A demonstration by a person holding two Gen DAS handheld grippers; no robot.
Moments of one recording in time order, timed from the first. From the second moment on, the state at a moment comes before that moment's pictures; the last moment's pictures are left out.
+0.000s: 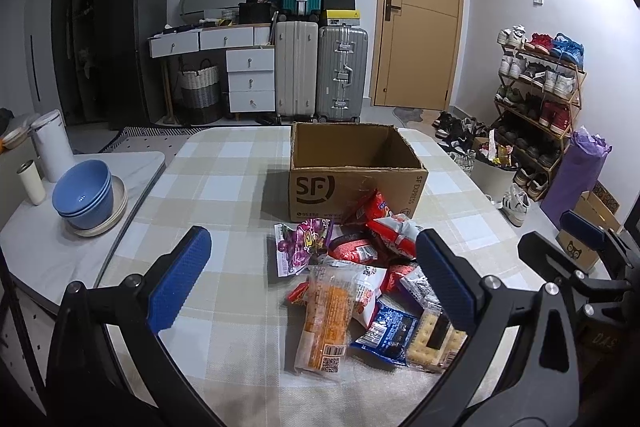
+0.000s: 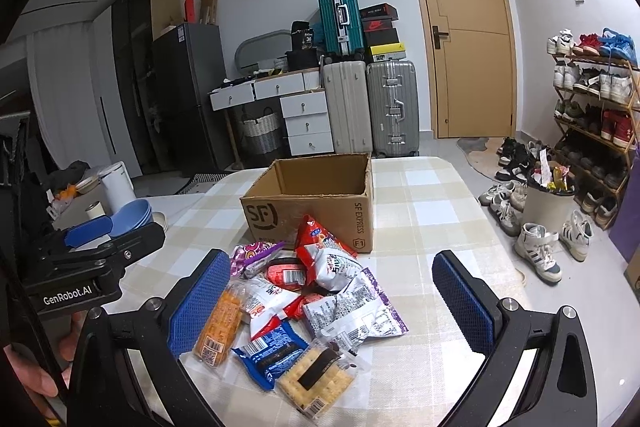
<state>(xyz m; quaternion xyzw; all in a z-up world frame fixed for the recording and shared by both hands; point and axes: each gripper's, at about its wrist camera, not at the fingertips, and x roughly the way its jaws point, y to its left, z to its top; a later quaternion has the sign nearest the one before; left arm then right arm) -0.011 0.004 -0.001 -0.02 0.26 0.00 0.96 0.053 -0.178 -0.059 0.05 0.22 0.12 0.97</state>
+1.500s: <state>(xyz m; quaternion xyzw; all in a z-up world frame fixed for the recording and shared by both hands) -0.015 0.009 -0.006 -0.02 0.27 0.01 0.96 0.051 -0.169 -0.069 0.05 0.23 0.13 0.96</state>
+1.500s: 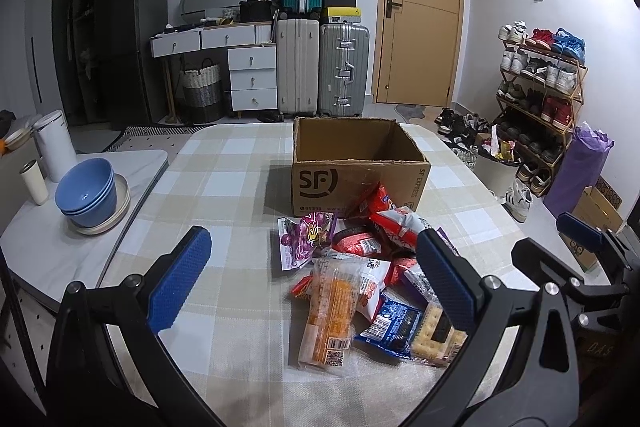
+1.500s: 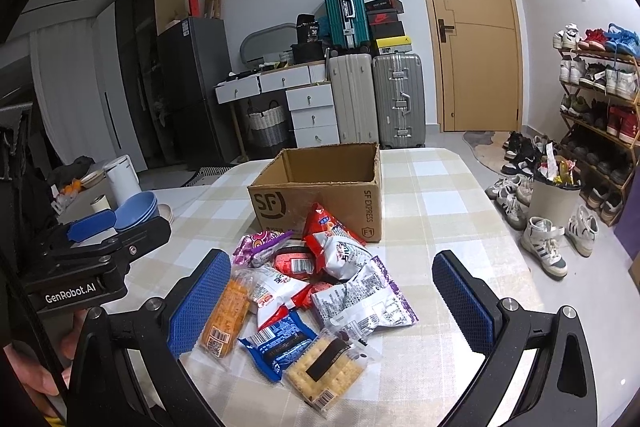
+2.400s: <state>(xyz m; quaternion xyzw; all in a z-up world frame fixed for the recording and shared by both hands) 0.048 0.043 -0.119 -0.07 0.41 -0.05 0.91 0.087 -0.184 -0.125 0.09 0.29 0.17 0.94</state>
